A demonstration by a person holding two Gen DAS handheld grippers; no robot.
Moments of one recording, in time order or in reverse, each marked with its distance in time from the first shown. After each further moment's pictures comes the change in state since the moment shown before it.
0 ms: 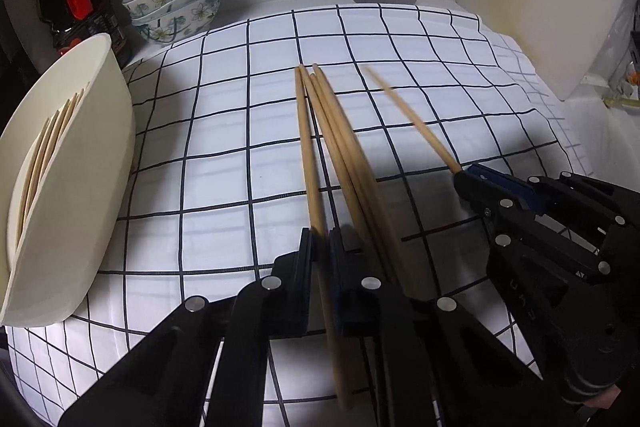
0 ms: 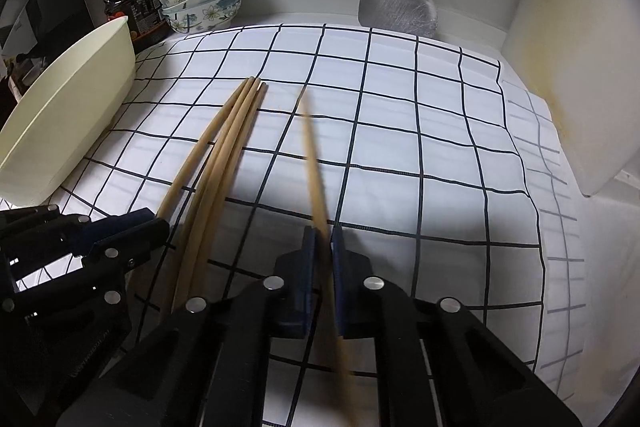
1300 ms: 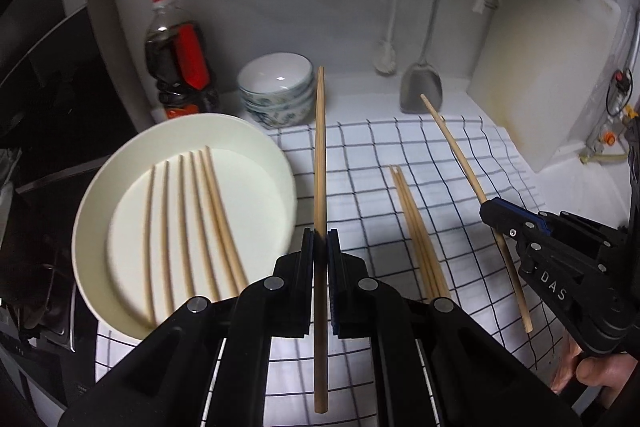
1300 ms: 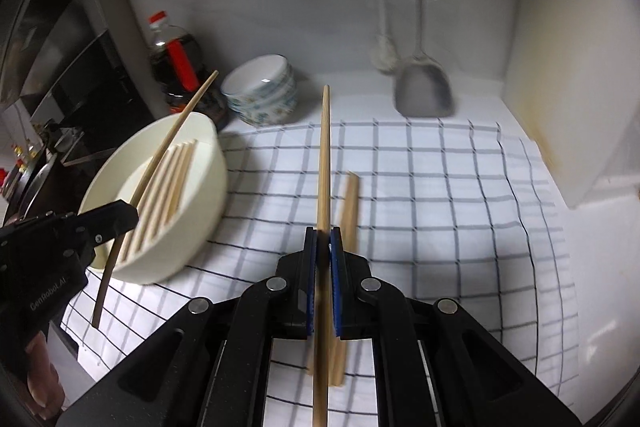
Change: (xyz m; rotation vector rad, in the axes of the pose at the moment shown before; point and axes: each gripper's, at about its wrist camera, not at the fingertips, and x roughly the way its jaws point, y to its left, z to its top) left arm -0.154 0.105 0.016 -0.060 -0.187 0.012; right arm -0.117 0.063 0.041 0.111 -0.151 0.105
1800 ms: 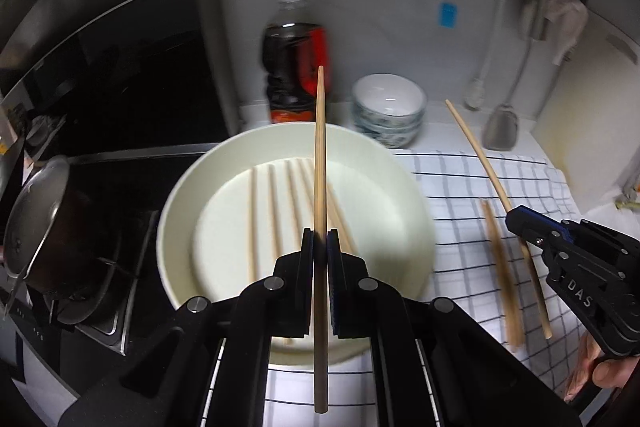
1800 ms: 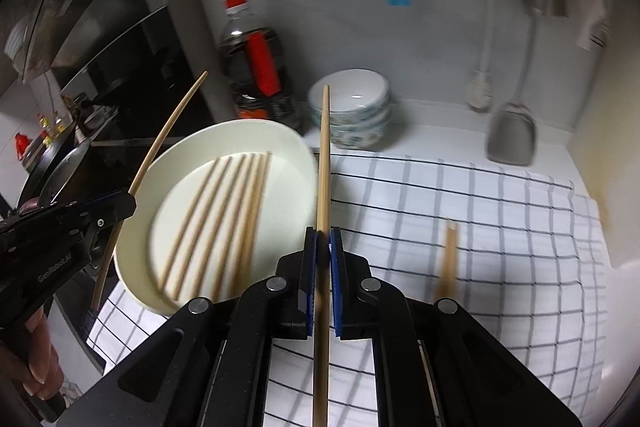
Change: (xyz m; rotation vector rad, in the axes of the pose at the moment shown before) left arm -0.011 0.116 0.007 -0.138 -0.016 0.129; right arm 0.033 0.098 0.040 -0.123 0.009 0.100
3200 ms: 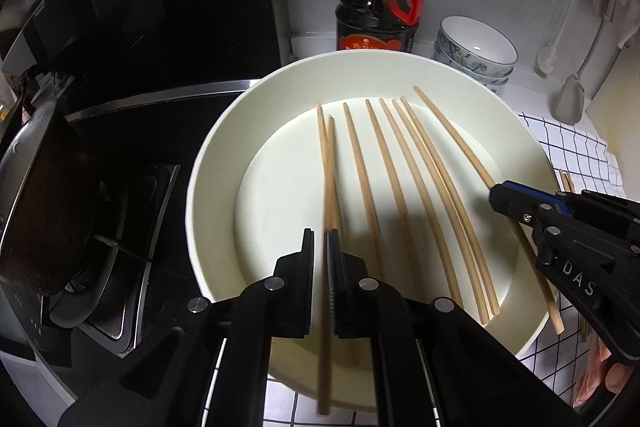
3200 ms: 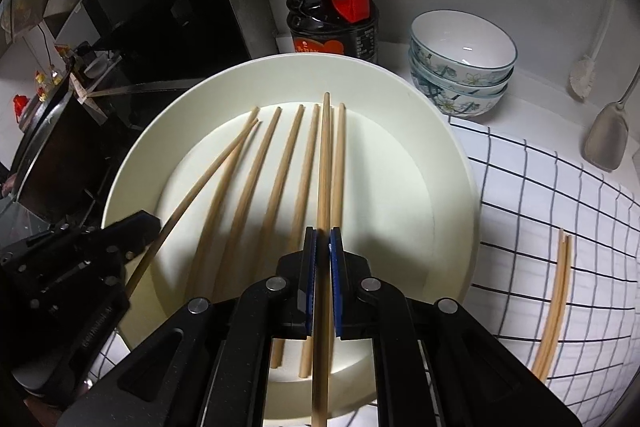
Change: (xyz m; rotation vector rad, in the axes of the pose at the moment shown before) left arm 0.083 0.072 -0.025 -0.041 0.150 0.059; right arm 0.116 0.079 0.017 -0.058 0.206 0.016
